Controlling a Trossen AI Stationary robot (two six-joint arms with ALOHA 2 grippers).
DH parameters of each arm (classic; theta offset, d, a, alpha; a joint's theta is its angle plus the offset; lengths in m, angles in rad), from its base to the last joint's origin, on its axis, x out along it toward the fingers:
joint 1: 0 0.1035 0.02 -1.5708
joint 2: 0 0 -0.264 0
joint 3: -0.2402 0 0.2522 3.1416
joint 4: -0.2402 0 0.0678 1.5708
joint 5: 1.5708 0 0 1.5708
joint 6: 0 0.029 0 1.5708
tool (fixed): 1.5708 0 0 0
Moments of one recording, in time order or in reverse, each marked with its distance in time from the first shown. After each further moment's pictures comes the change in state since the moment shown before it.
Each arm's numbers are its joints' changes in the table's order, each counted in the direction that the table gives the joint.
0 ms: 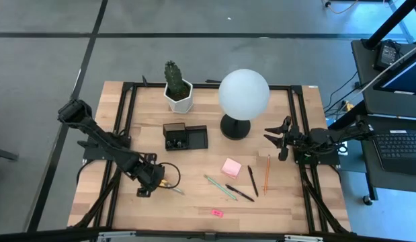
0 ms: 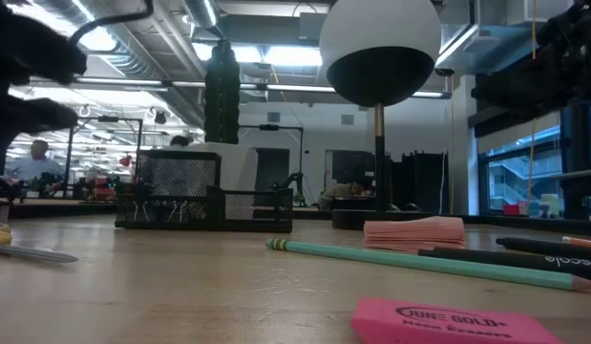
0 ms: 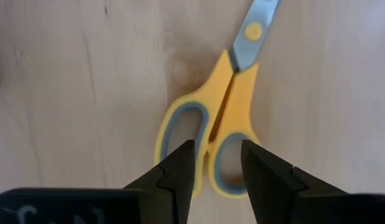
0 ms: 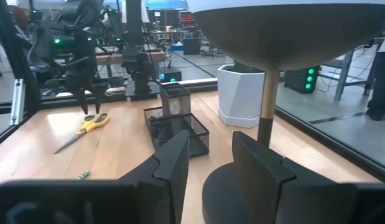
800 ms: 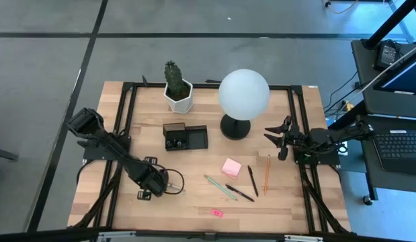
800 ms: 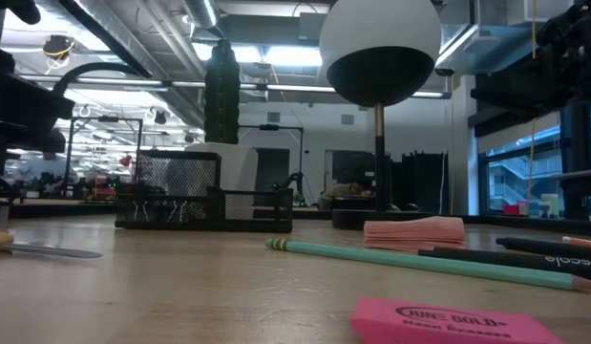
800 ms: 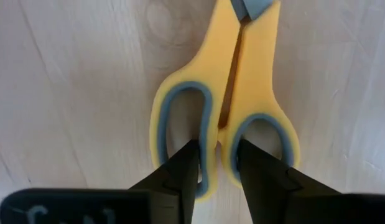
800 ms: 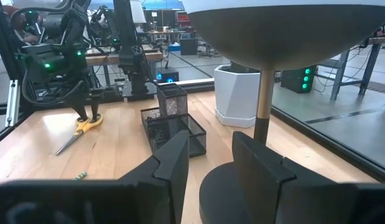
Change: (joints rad) left arm 0.013 0.231 -0.066 -0.095 0.069 0.026; right arm 0.000 0.000 0.000 0.000 0.011 0.000
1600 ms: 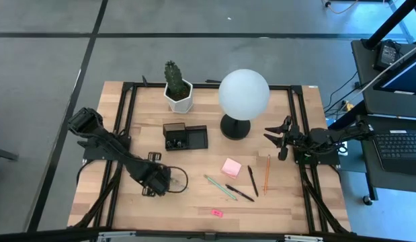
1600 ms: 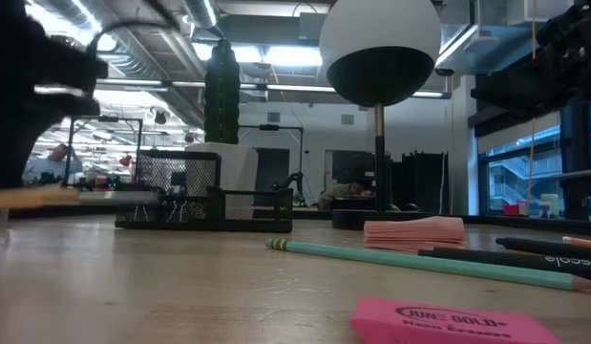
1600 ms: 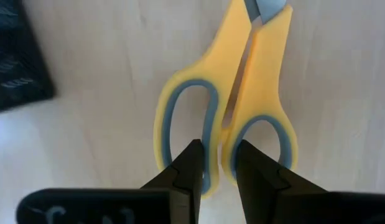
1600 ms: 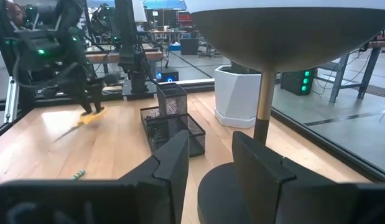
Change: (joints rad) left arm 0.009 -0.038 -0.114 -0.116 -0.172 0.024; right arm 0.000 0.000 0.000 0.000 -0.003 -0.020
